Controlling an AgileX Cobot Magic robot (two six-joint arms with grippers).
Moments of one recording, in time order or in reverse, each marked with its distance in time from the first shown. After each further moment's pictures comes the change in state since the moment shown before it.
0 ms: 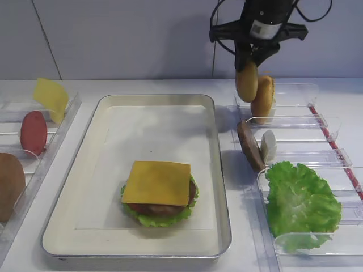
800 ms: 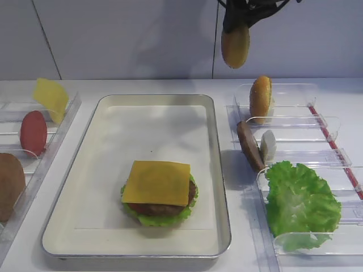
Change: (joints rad) left arm 0.000 0.000 0.000 0.000 0.000 0.000; right arm 0.000 -0.102 -0.061 0.134 0.016 -0.114
